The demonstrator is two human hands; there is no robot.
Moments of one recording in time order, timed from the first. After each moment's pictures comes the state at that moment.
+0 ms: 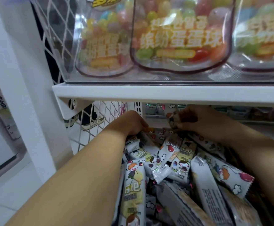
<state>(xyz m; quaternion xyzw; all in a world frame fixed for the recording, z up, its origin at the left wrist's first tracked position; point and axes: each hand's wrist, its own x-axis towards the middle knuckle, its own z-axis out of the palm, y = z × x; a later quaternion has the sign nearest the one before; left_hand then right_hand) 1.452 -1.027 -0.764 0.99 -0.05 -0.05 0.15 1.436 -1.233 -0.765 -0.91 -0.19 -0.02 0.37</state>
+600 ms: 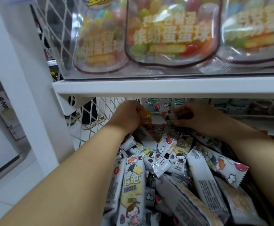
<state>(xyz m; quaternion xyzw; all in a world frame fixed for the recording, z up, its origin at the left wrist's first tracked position) 1.432 -1.025 -0.761 0.95 -0.04 0.12 0.30 1.440 -1.230 -0.769 -0.92 -0.18 -0.04 0.34</state>
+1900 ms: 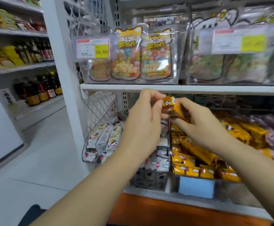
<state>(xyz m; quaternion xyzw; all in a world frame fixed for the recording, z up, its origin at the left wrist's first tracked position) 1.198 -1.142 -0.717 0.80 -0.18 0.26 0.52 1.242 -1.293 -0.729 -0.88 -0.27 -0.24 0.32</state>
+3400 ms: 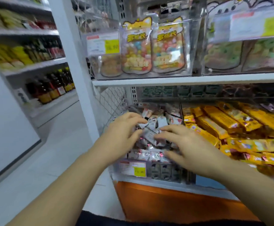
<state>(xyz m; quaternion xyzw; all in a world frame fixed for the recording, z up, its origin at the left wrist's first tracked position) 1.214 -1.052 -0.749 0.95 -0.19 0.15 0.20 1.216 -1.259 -0.774 -0.93 -0.33 -0.11 0.13</state>
